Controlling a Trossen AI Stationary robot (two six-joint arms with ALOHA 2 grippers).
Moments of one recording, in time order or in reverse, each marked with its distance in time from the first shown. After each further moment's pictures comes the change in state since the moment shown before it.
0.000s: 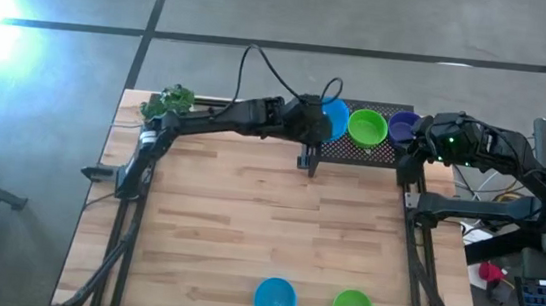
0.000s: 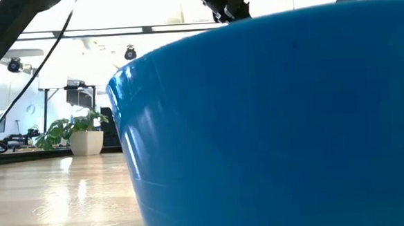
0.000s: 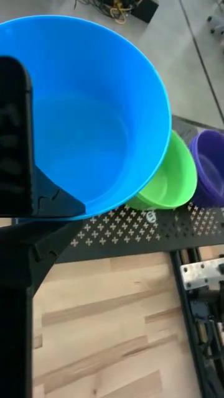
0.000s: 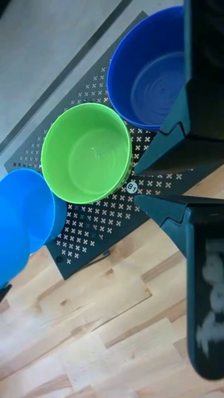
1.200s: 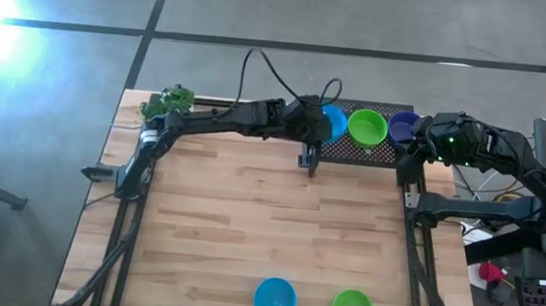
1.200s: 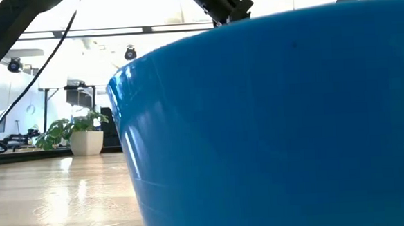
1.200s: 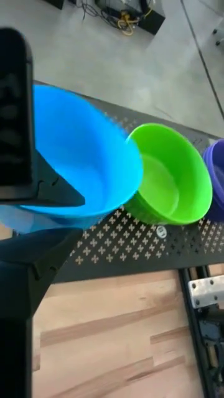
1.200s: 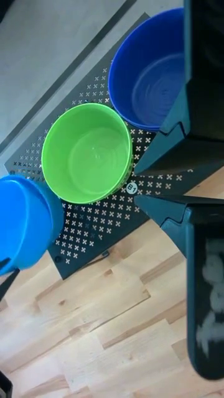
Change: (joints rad) left arm 0.015 0.003 -0.062 0.066 -0.028 -0.001; right arm 0.000 0.000 0.000 0.000 -0.001 -0.014
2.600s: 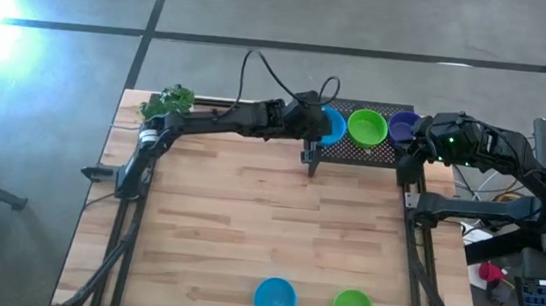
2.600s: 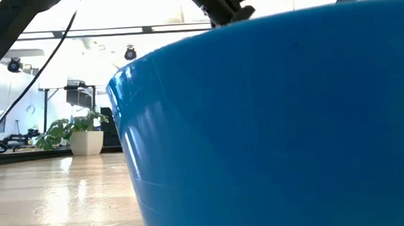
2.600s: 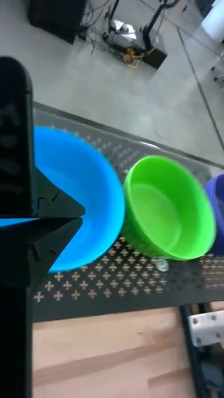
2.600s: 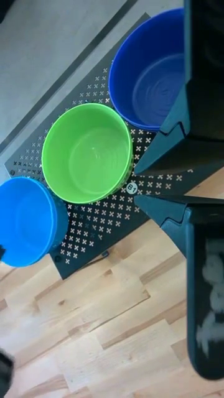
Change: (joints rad) left arm 0.001 -0.012 -0.040 0.075 -0.100 0.006; right arm 0.000 0.000 0.000 0.000 0.000 -0.004
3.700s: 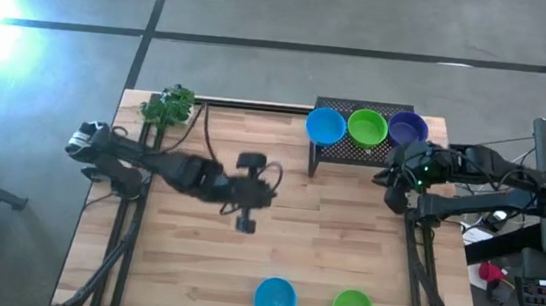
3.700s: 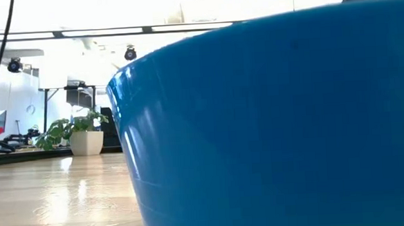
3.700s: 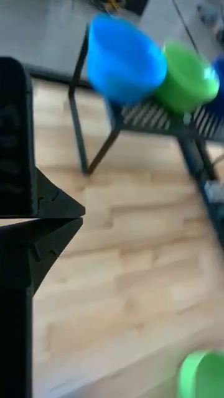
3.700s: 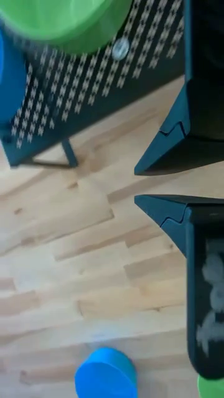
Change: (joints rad) left arm -0.448 -0.491 -0.567 -0.081 -0.173 -0.240; right arm 0.280 -0.028 -0.255 0.171 -0.157 0.134
